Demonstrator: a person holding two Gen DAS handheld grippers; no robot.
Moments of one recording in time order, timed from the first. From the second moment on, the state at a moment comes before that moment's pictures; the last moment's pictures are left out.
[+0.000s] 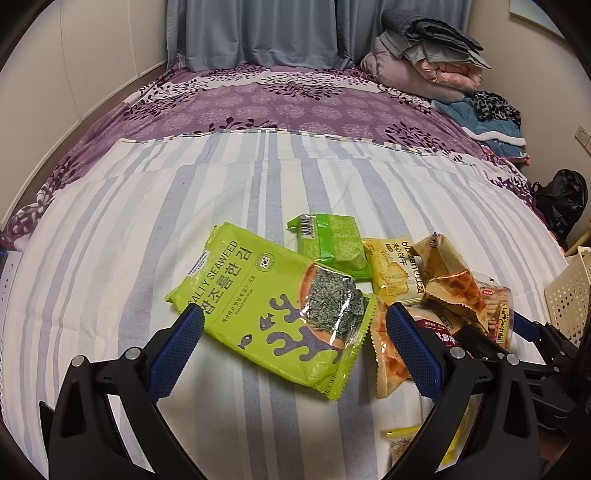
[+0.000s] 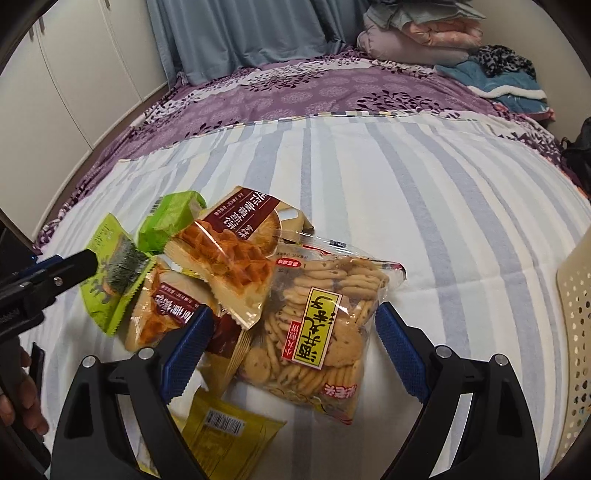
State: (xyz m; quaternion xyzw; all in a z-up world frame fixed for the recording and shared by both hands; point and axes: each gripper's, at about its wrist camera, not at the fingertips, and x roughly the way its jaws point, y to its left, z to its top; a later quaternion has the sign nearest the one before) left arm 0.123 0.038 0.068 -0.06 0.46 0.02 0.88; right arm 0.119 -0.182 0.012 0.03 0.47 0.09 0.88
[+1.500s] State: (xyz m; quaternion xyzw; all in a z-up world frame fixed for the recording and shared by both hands) left arm 0.168 0.073 0.010 -0.18 0.51 0.11 0.83; right arm 0.105 -0.219 0.003 0.01 0.46 0.06 0.89
